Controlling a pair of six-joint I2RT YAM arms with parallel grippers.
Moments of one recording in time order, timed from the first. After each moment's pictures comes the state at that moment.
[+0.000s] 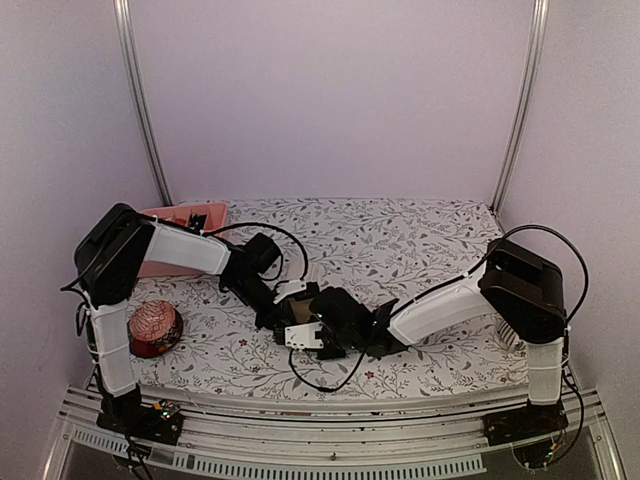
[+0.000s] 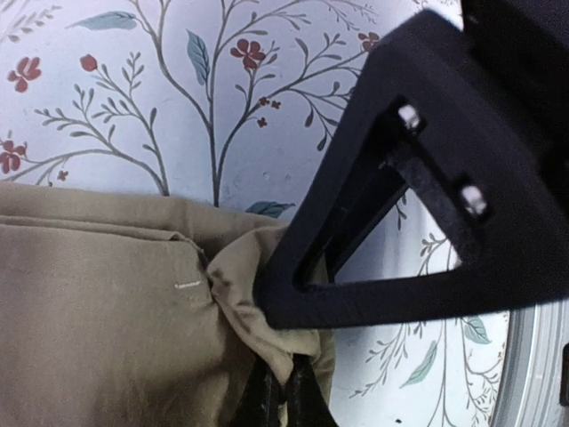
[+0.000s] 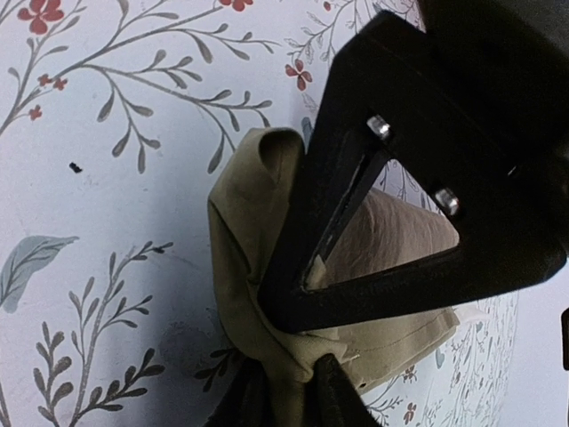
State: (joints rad) left arm -0.63 2.00 1.18 -0.49 0.66 0.61; right arm 1.14 2.07 1.14 0.18 0.24 -0.78
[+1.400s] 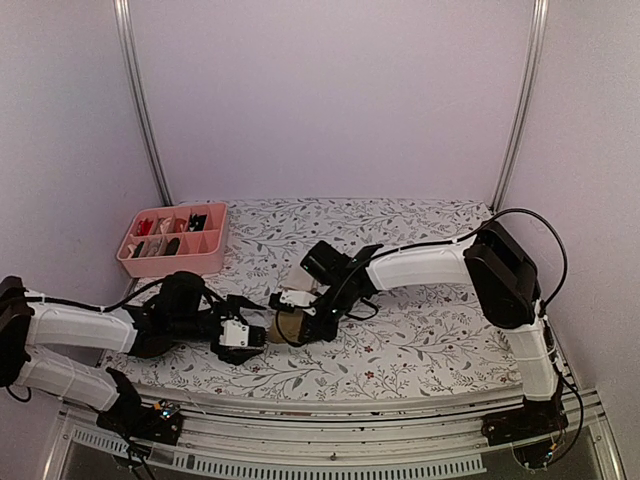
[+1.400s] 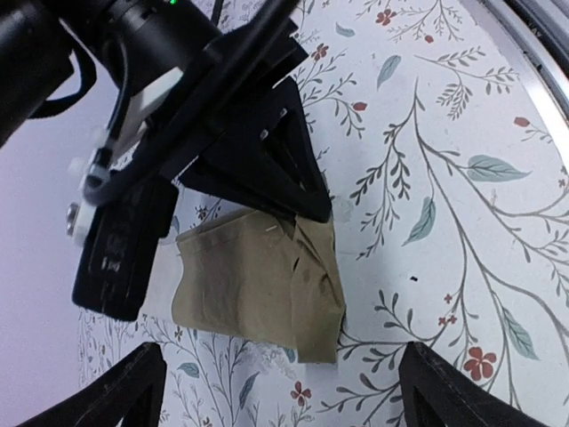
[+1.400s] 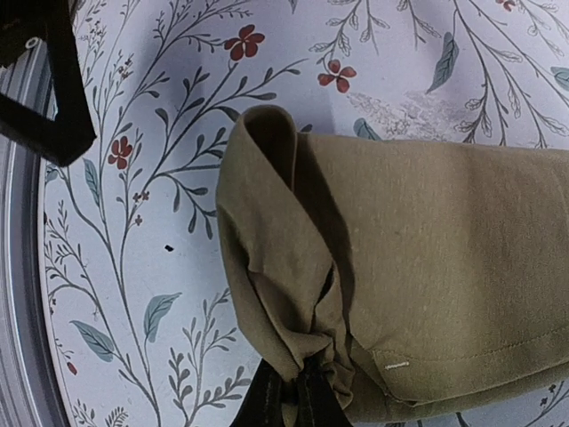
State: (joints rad) left arm -0.68 1.21 0.34 0.26 0.34 1.06; right arm 0.98 2.24 1.64 -0.53 -0.40 -0.35
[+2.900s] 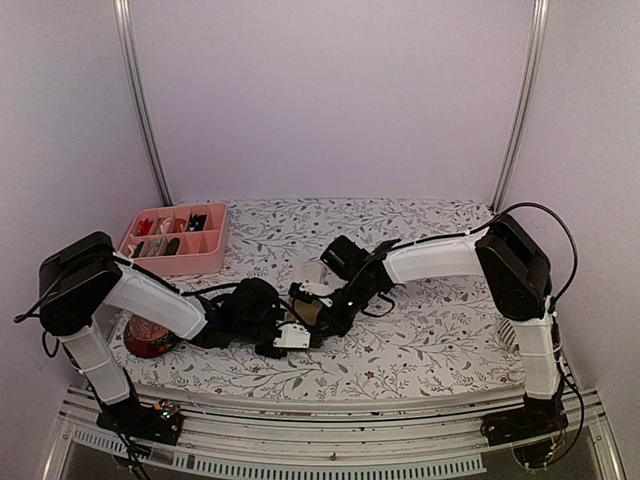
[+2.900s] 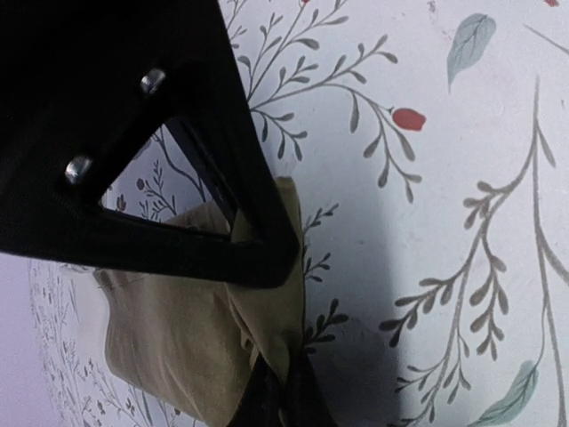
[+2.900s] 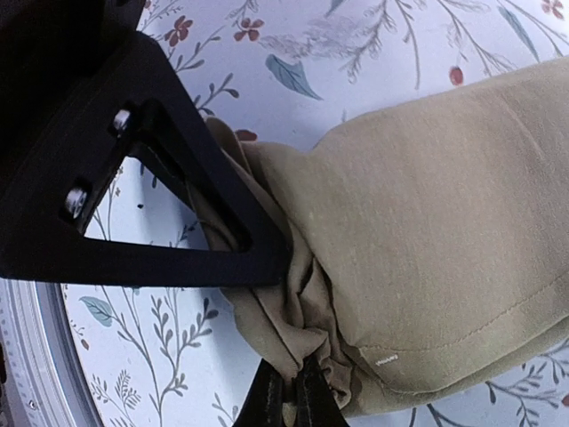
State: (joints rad) left arm -0.92 1.73 0.66 0.29 0.00 0.94; right arm 0.90 2.19 1.55 -0.52 -0.47 -0.20
